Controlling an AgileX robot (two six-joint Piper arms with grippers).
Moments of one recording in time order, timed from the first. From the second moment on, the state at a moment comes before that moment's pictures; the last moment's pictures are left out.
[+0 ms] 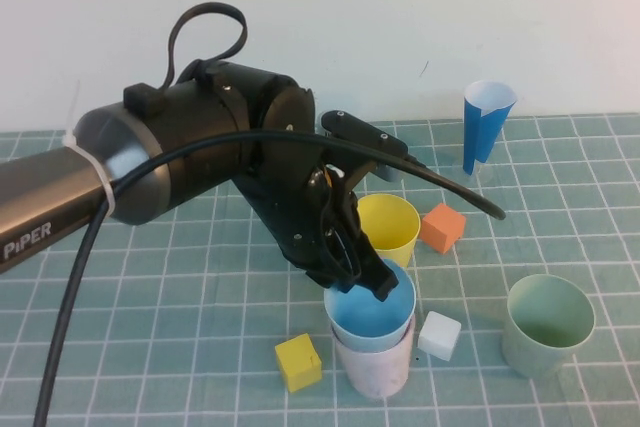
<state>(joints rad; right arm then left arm) 0.03 -0.01 0.03 0.51 0.32 0.05 -0.65 1.76 -1.43 -0.16 0.95 0.16</state>
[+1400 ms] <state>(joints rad) 0.16 1.20 -1.07 0.57 1.03 -0.85 -0.65 0.96 -0.71 0.10 0.60 -0.15</state>
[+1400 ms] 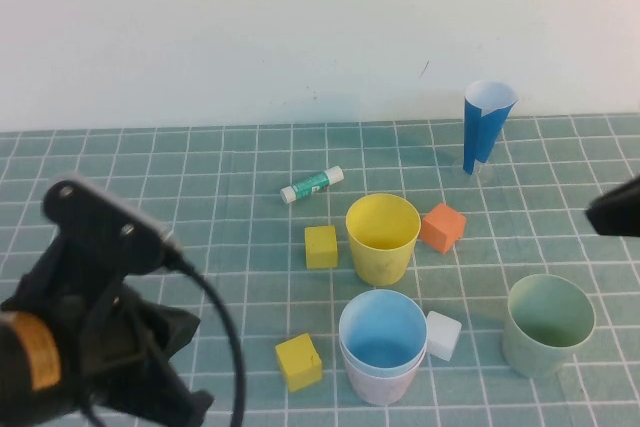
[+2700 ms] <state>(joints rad) 0.49 2.23 -2.04 0.12 1.29 -0.40 -0.65 0.74 -0.53 0.13 0.69 -0.27</state>
